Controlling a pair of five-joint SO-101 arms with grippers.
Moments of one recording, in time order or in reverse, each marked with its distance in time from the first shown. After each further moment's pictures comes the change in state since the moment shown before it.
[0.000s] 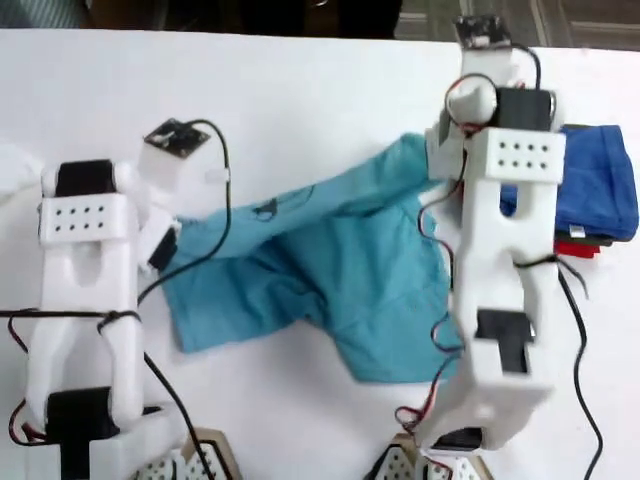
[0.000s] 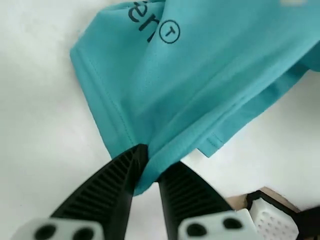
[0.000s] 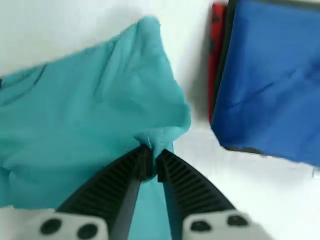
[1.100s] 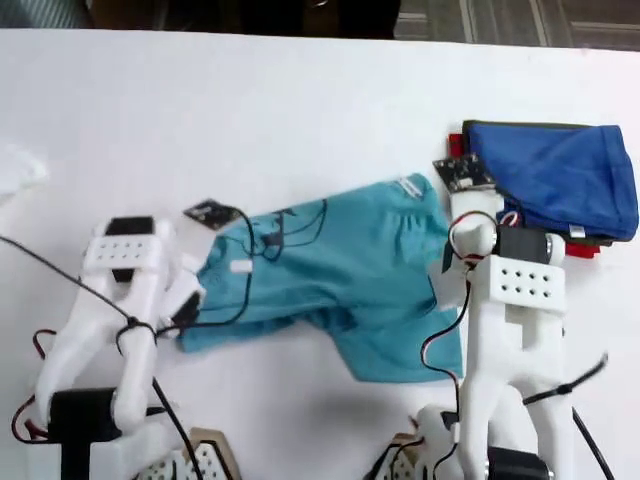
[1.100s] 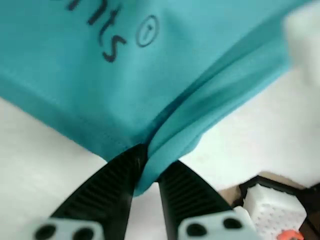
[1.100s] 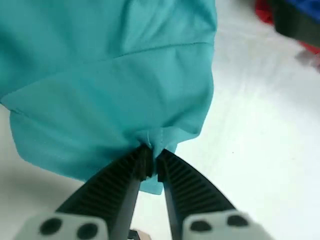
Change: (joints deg) left arm 3.7 -0.2 28.6 -15.0 -4.3; right arm 5.3 -37.8 65.1 -16.8 13.9
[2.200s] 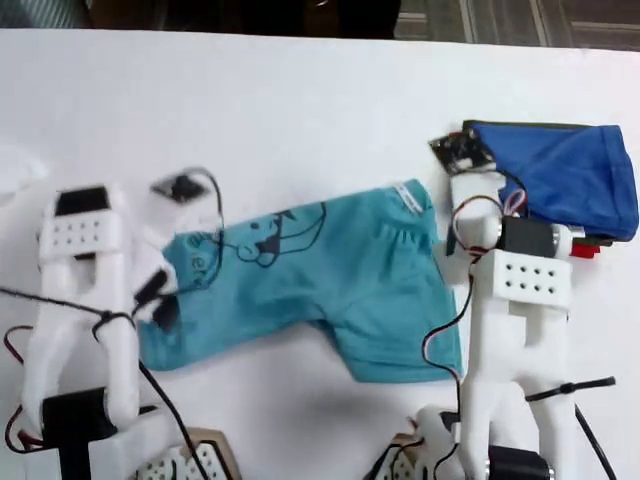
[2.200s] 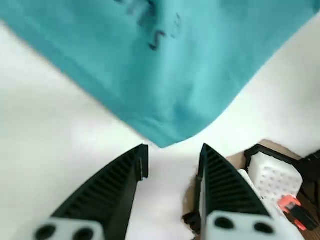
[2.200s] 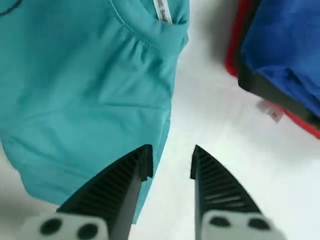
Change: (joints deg) left arm -8.4 -0.2 -22.1 17.4 -6.9; right arm -2.7 0.4 -7.0 -5.4 3.4
